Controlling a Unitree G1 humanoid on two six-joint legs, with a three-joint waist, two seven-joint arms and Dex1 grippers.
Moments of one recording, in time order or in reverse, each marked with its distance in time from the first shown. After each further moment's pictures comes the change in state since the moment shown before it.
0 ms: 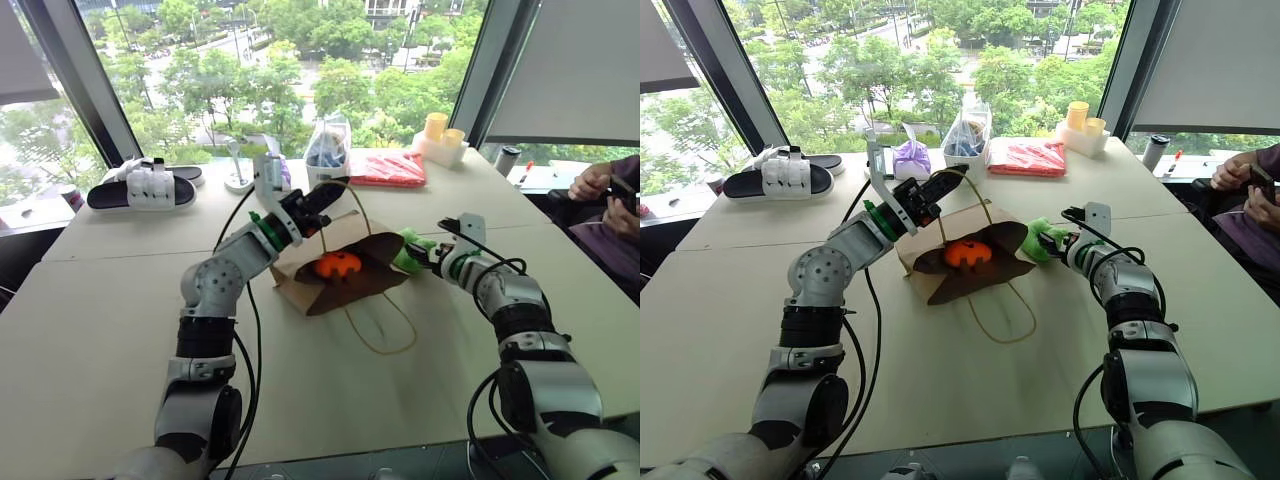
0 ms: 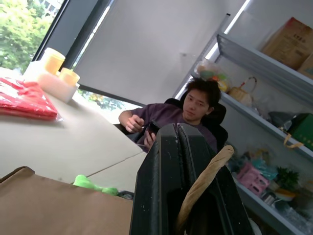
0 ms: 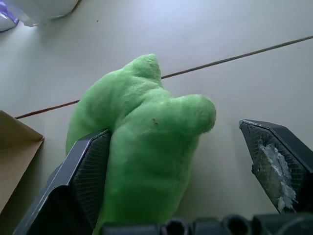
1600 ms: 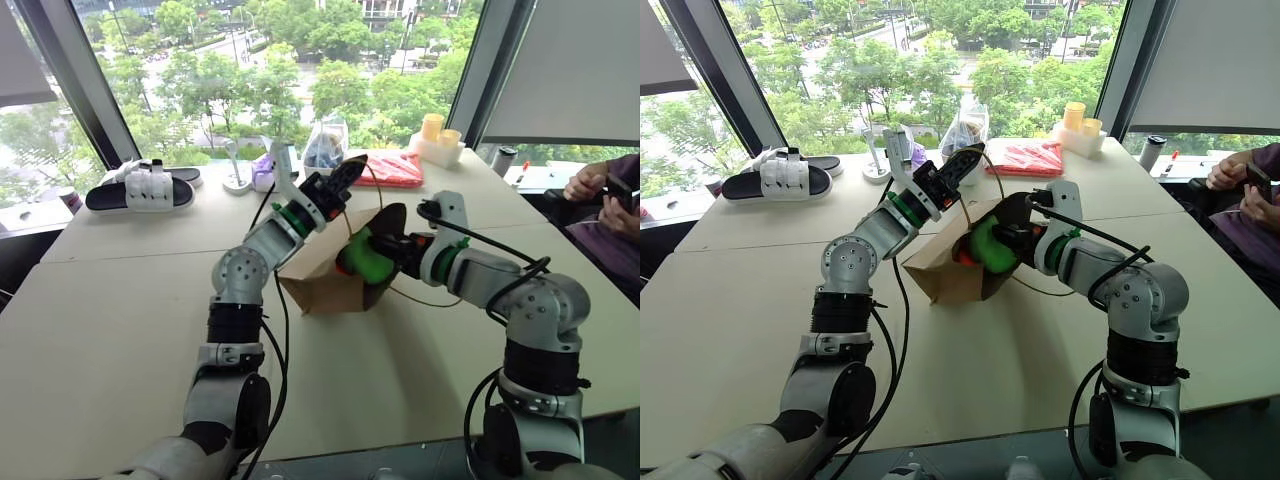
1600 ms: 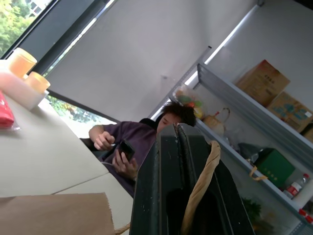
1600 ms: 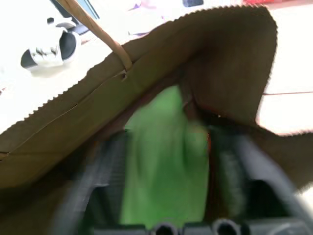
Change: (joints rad) left arm -0.103 -0.146 0.069 0.128 -0.053 -0.049 0.071; right arm 0.266 0.084 -0.063 -1.253 0.417 0.861 -0.290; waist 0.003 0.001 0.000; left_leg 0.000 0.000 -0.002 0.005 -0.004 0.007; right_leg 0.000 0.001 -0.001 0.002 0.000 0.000
